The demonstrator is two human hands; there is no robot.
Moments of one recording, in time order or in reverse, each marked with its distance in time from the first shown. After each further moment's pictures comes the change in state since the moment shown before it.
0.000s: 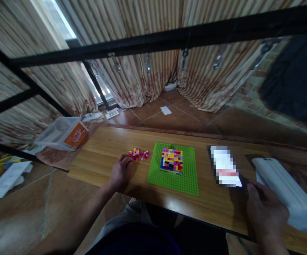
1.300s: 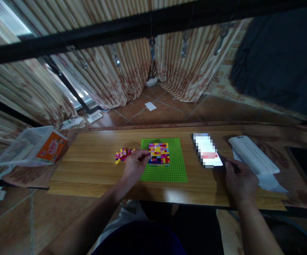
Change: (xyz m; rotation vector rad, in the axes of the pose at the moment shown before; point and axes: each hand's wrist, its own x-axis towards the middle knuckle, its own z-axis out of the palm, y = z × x) left_hand 0.037 0.105 0.043 -0.541 -0.143 -0.121; right_hand -0.008 -0.014 -0.001 0.070 0.073 -0.137
